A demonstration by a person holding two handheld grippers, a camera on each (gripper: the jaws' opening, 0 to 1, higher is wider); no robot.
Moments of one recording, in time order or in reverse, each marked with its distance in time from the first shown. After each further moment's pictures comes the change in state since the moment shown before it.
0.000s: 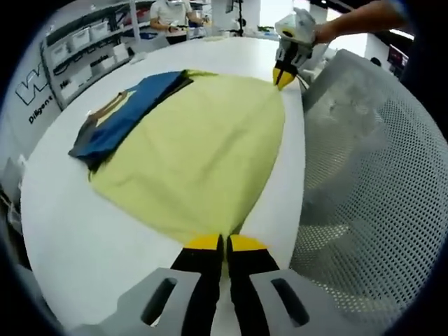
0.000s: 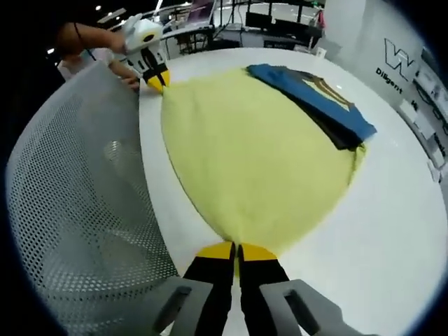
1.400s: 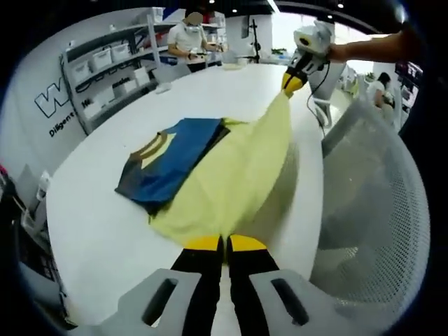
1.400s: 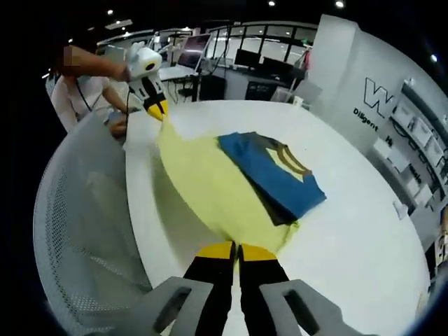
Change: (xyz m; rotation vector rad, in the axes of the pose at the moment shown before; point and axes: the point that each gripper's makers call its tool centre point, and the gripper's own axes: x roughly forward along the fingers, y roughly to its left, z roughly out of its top) left arm -0.074 0.053 0.075 0.048 -0.170 0.119; right arm -0.091 -0.046 0.104 -0.072 -0.246 -0.174
